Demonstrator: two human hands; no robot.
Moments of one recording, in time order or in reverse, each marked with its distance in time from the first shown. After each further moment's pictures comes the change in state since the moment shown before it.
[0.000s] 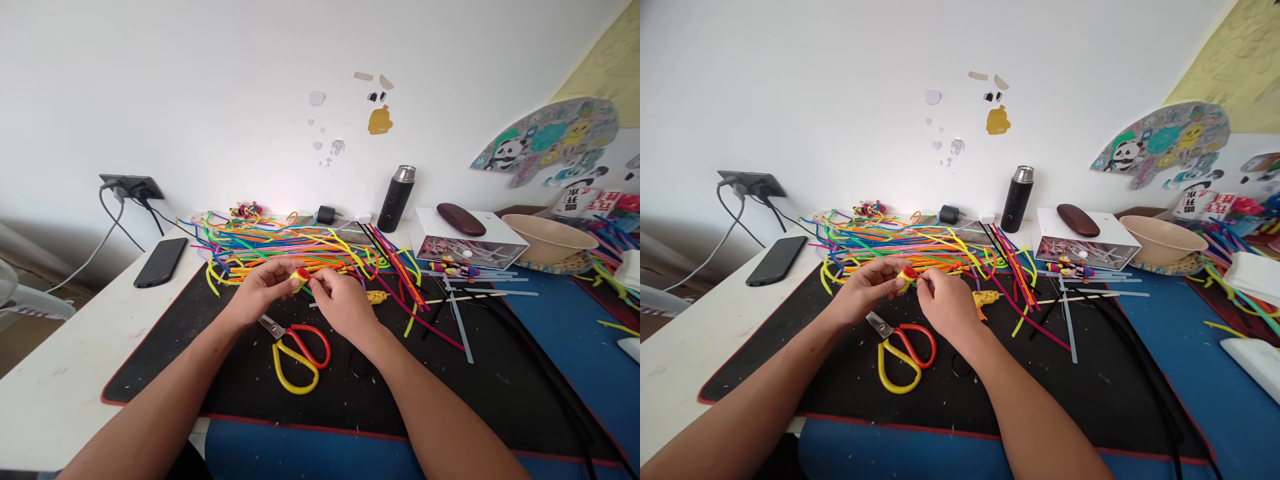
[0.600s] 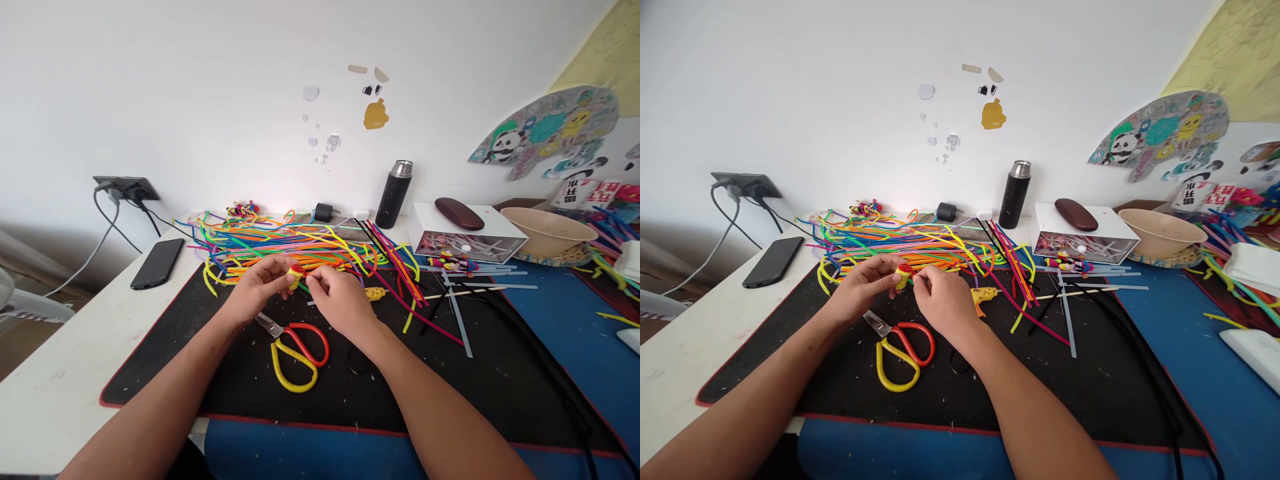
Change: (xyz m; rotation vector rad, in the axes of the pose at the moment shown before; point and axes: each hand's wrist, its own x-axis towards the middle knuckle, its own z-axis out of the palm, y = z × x) left_hand 0.002 -0.002 -0.002 0.021 0.014 -0.017; right_hand -0.001 0.000 -0.001 0.015 0.018 0.003
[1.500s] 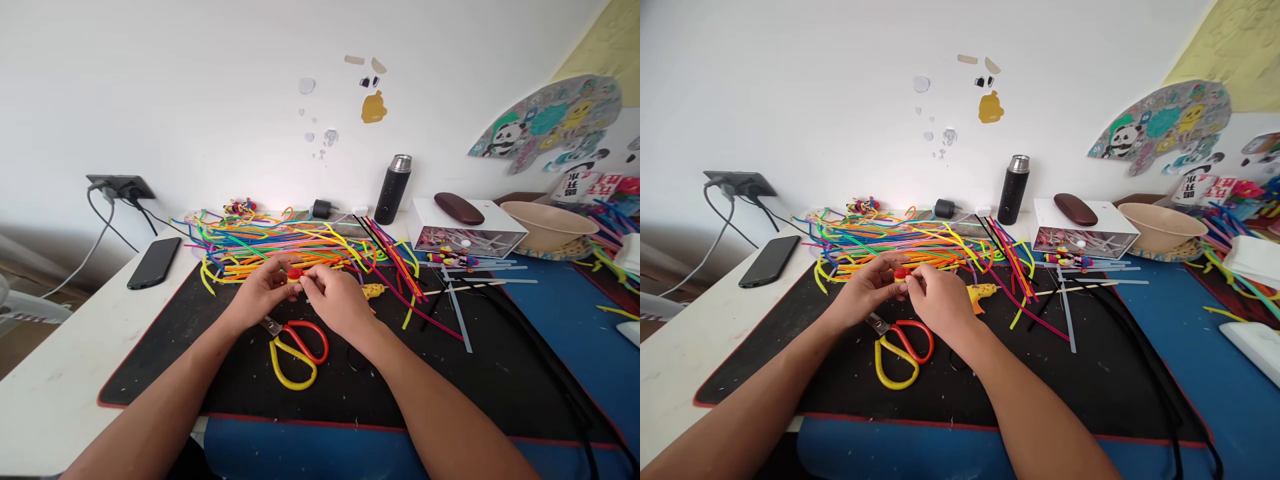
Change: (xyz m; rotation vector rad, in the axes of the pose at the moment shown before) left_hand -0.003 -0.003 0.011 0.058 -0.020 0.003; right_hand -0.002 -0.007 -0.001 -0.014 -0.045 0.008
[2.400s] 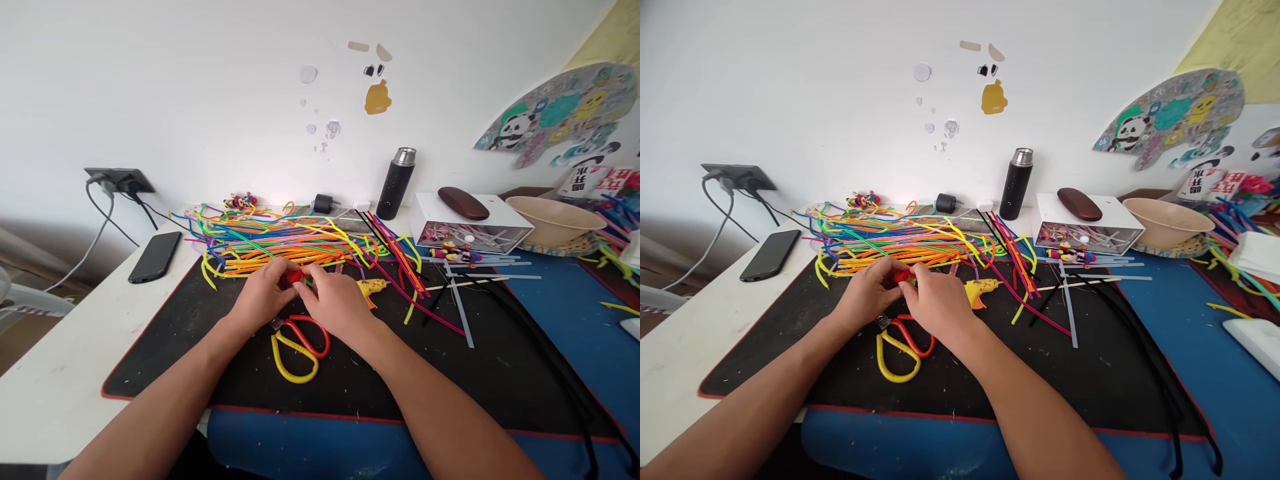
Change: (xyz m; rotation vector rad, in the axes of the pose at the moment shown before) left_hand -0.007 -0.004 0.001 0.791 0.108 0.182; right_hand -0.006 -0.006 0.006 -0.370 -0.101 -0.033
